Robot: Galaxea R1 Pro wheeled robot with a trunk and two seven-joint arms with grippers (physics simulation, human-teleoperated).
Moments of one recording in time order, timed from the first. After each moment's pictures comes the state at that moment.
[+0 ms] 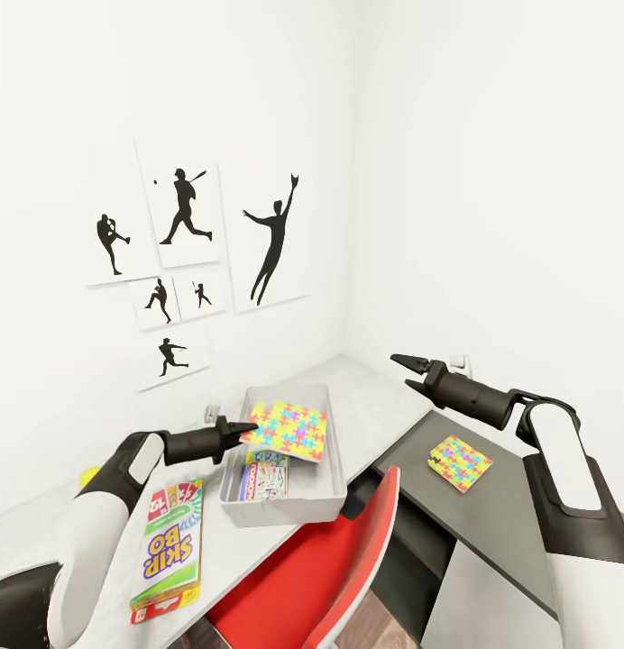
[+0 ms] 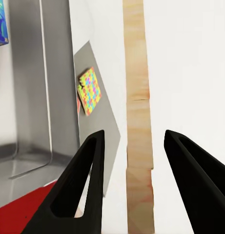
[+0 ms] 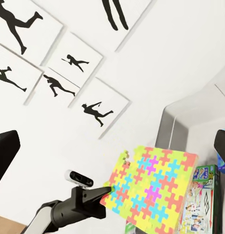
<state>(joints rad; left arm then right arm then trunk) -0.88 0.09 0.25 -0.50 0.41 1.02 -0.78 -0.63 -0.15 -0.13 -1.52 -1.24 1.03 -0.07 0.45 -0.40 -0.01</state>
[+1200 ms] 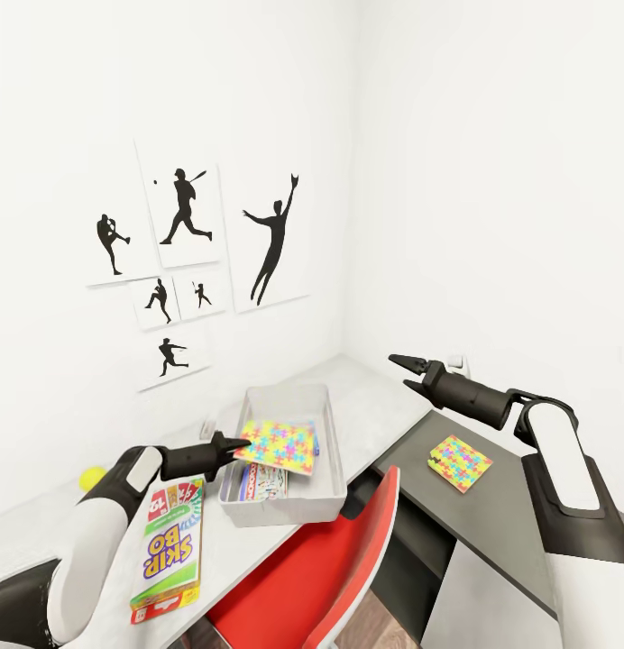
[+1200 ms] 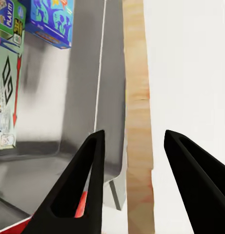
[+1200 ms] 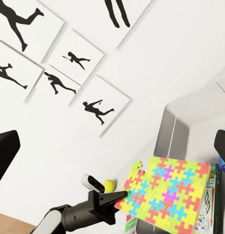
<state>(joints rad) -0.88 0.09 0.35 -0.39 0.40 0.95 -0.60 -0.63 -0.15 -0.12 -1.52 -1.25 1.03 -0.07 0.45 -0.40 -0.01</state>
